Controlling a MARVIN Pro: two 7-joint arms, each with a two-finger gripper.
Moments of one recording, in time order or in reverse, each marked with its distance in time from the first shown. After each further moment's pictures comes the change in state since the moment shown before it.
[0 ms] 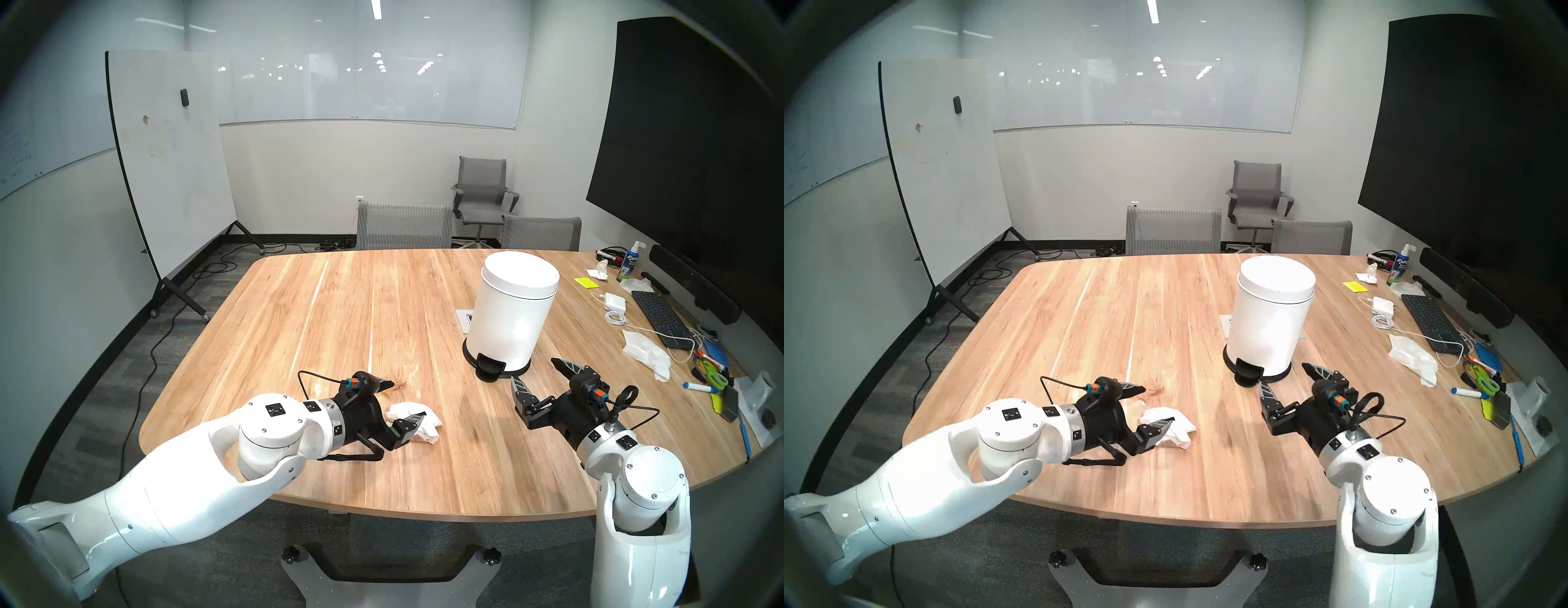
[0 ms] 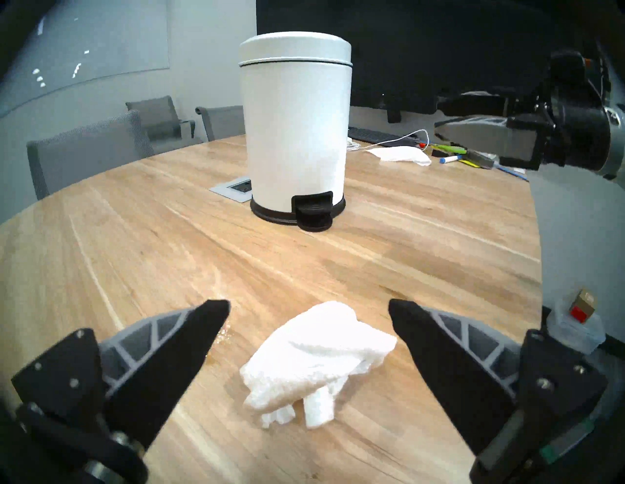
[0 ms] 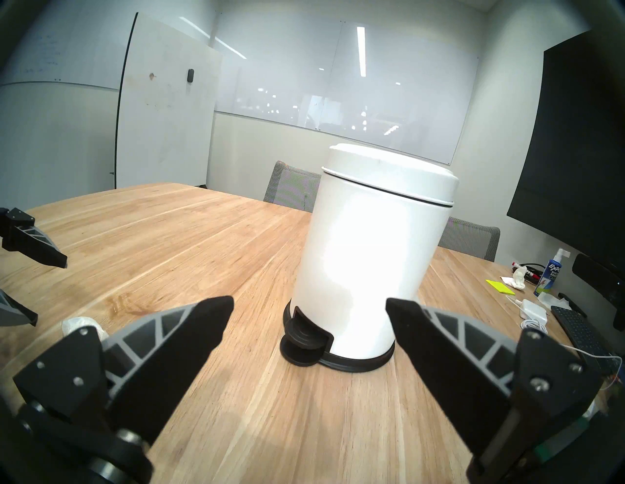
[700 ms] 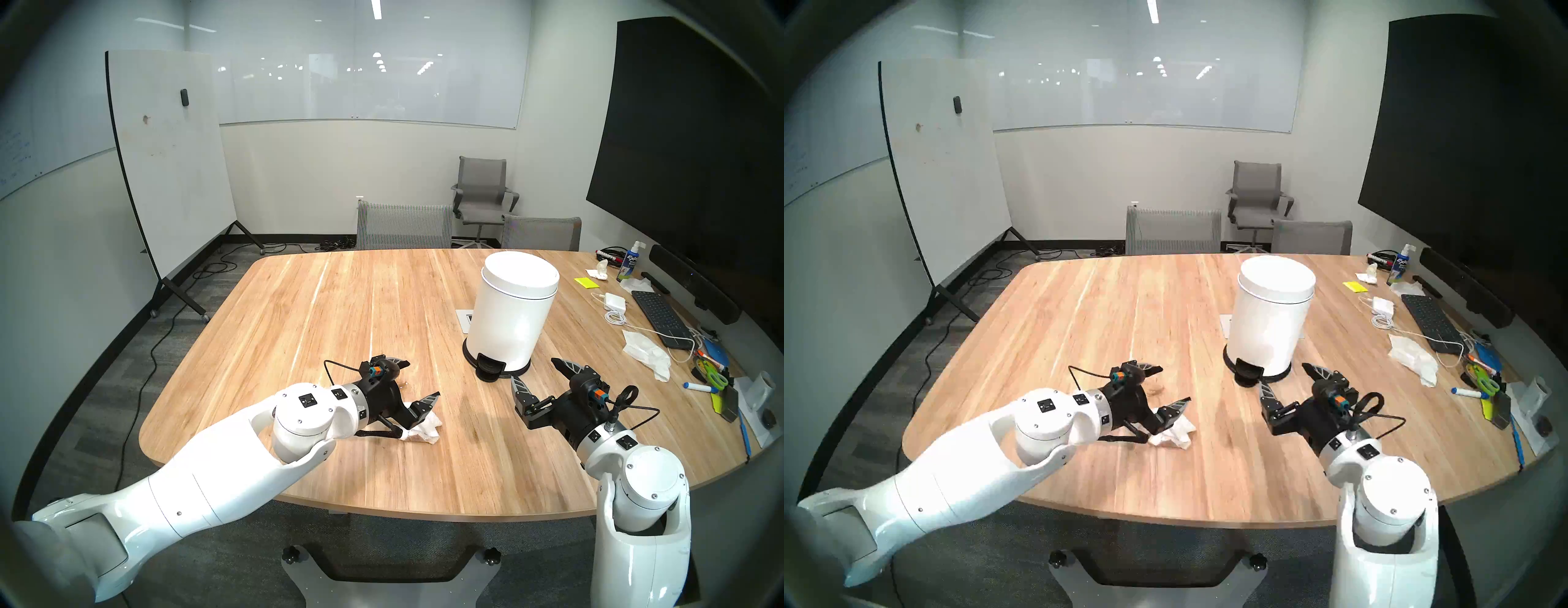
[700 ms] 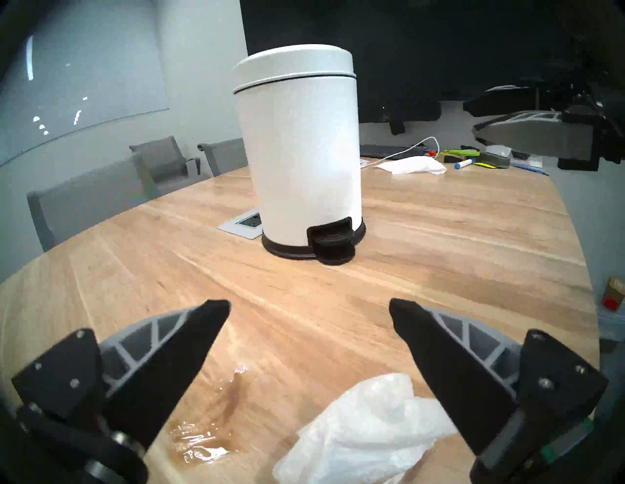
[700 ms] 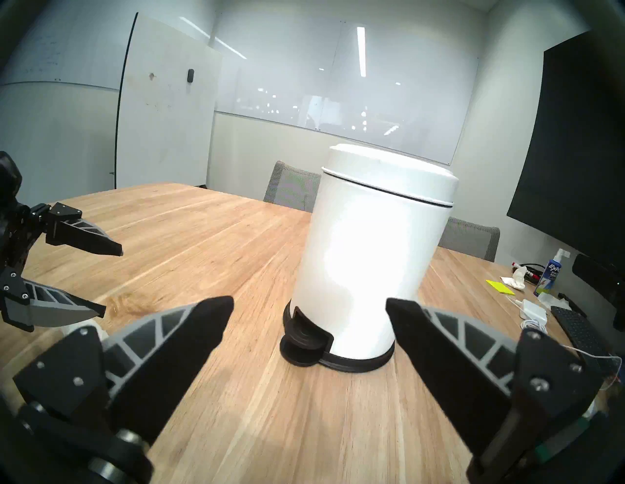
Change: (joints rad) left arm -0.122 -0.122 0.051 0.153 0.092 -0.082 -0.064; right arm 0.000 0.000 0.000 -0.001 0.000 0.000 0.000
